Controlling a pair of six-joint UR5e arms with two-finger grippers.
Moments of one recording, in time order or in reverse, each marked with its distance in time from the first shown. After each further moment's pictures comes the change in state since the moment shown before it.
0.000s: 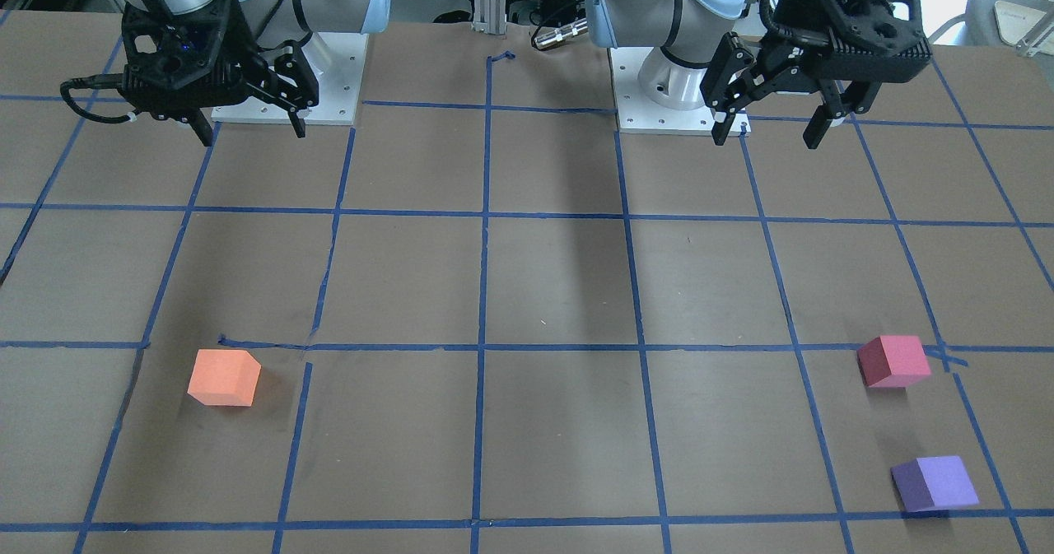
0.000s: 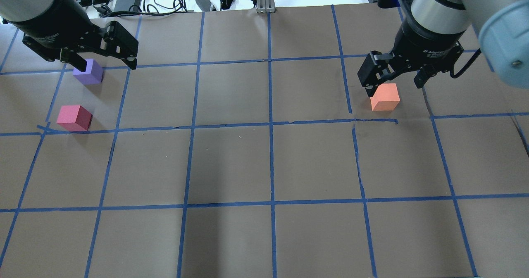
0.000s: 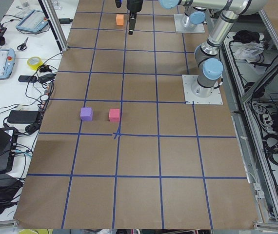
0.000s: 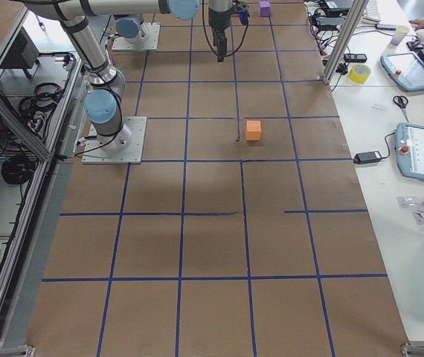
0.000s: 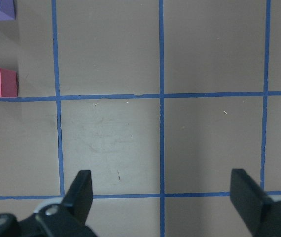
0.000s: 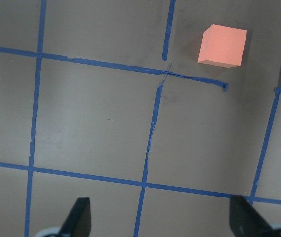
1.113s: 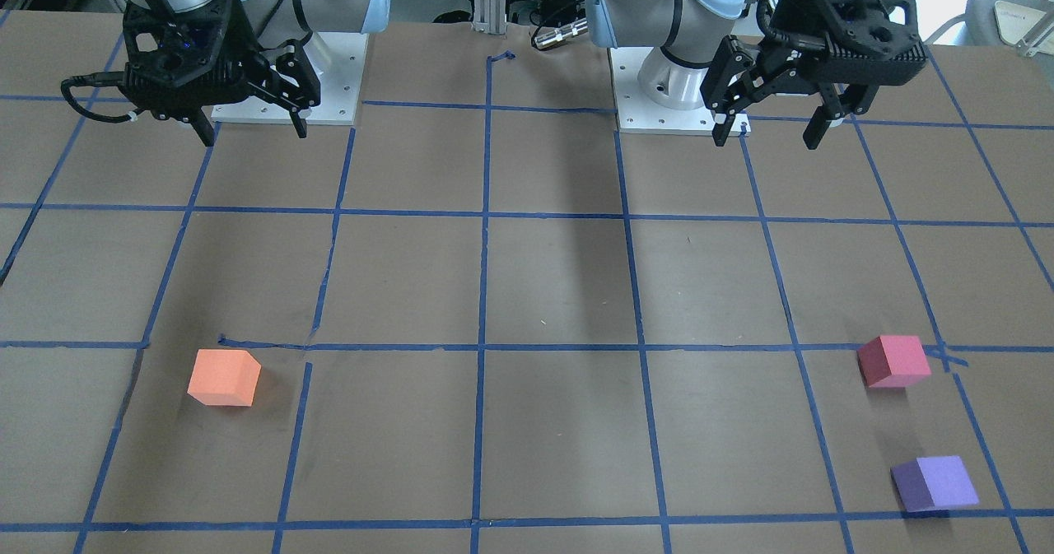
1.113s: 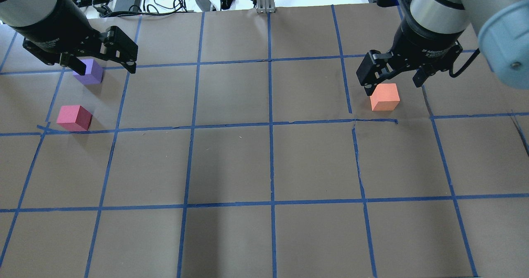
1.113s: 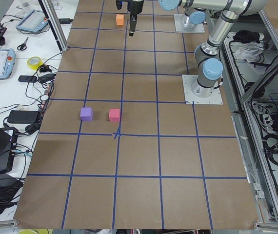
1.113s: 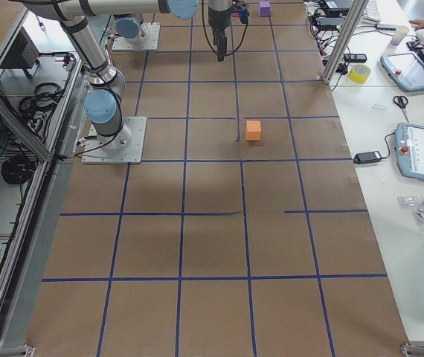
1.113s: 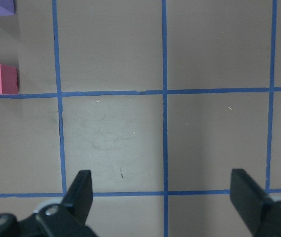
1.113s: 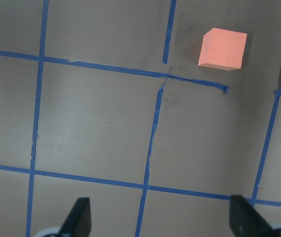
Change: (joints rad) left arm 0.003 0.005 -0.016 0.005 0.009 0.003; right arm 0.004 0.001 -0.001 -0.010 0.002 0.020
